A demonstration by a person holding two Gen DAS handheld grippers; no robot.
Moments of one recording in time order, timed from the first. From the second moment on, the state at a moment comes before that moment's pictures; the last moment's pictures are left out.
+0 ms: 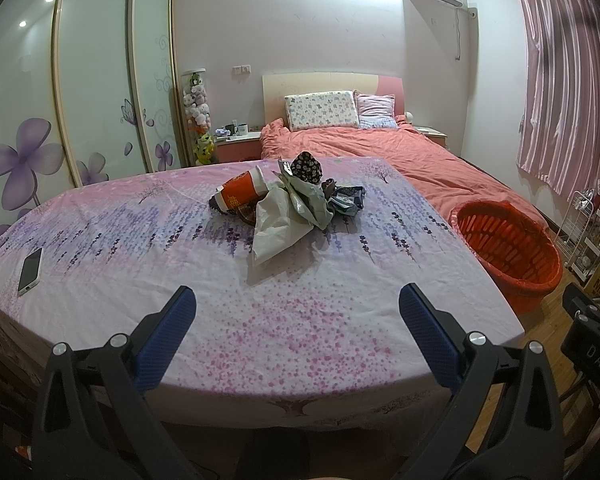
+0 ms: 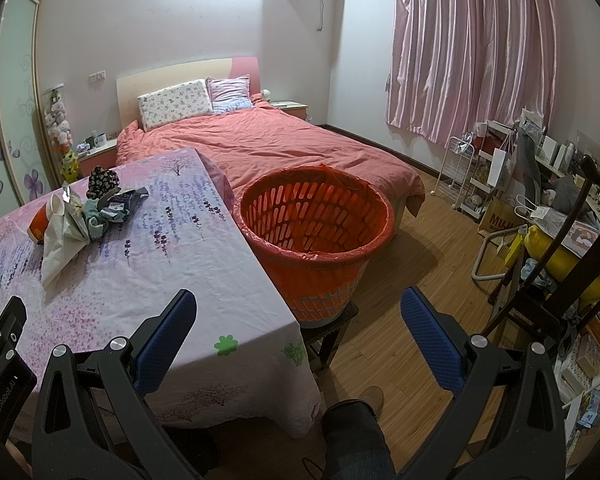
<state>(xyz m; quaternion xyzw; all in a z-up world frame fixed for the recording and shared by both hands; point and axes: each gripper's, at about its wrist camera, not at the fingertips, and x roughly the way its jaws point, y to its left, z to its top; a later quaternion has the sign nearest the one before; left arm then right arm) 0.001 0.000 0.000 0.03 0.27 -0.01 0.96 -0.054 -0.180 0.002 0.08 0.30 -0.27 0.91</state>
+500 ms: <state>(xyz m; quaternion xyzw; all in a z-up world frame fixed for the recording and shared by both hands) 0.002 0.001 -0.004 0.03 0.28 -0.01 0.96 -0.051 -0.180 0.000 0.08 0.31 -0.27 0.91</state>
